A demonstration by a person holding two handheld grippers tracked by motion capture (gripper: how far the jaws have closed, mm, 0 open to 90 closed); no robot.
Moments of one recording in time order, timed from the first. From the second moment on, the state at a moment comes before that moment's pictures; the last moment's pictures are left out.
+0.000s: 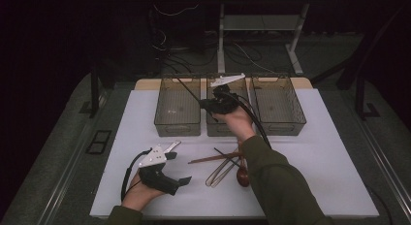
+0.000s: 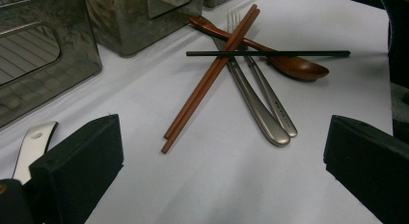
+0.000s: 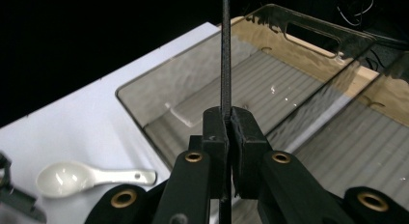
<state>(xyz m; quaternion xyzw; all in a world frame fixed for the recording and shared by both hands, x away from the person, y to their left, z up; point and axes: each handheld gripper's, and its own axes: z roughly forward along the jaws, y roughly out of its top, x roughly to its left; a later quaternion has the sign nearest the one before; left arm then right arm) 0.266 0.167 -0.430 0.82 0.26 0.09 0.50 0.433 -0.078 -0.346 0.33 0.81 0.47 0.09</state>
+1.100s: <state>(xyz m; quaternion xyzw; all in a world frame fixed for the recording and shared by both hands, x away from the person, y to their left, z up) 0.265 0.167 -0.430 0.82 0.26 0.08 0.50 0.466 -0.008 -0.381 0.34 0.83 0.43 0.08</state>
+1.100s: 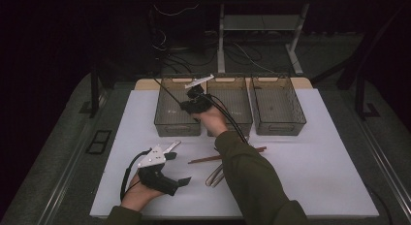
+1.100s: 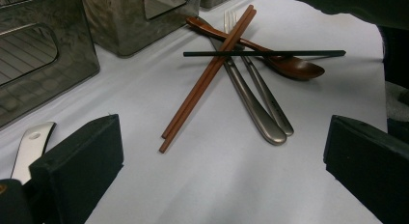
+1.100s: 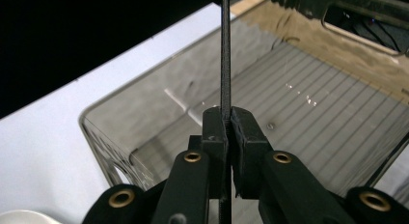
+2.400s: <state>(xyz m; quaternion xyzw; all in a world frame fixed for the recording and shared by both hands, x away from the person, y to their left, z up) 0.266 0.165 -0.432 0.82 0.27 0.07 0.50 0.422 -0.079 -0.364 0.31 0.84 0.44 0.06</state>
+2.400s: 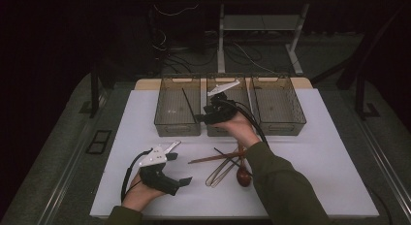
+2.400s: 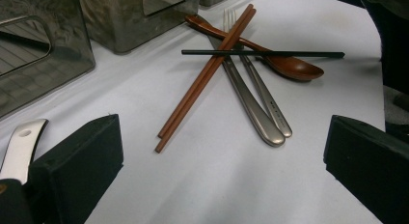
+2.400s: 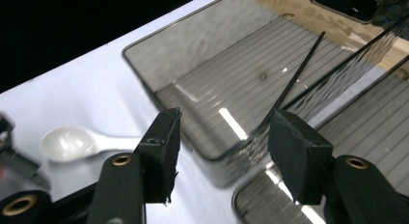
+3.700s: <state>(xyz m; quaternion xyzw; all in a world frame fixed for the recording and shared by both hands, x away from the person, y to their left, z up) 0.266 0.162 -0.435 0.82 0.27 0.09 0.49 0.347 -0.185 -0.381 0.31 0.83 0.46 0.06</state>
